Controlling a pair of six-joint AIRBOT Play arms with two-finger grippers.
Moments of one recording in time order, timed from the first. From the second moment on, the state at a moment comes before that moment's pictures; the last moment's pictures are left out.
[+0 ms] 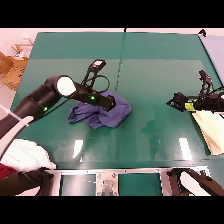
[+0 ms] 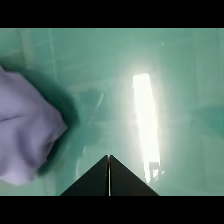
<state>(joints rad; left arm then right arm) -0.55 -1.29 1.16 1.03 -0.89 -1.39 -0.26 -0.98 0.81 -0.97 1.10 1.43</state>
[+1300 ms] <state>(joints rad) -0.08 -1.35 0.88 1.10 -1.00 -1.38 0.13 -1.49 0.83 -0.64 0.88 1.31</state>
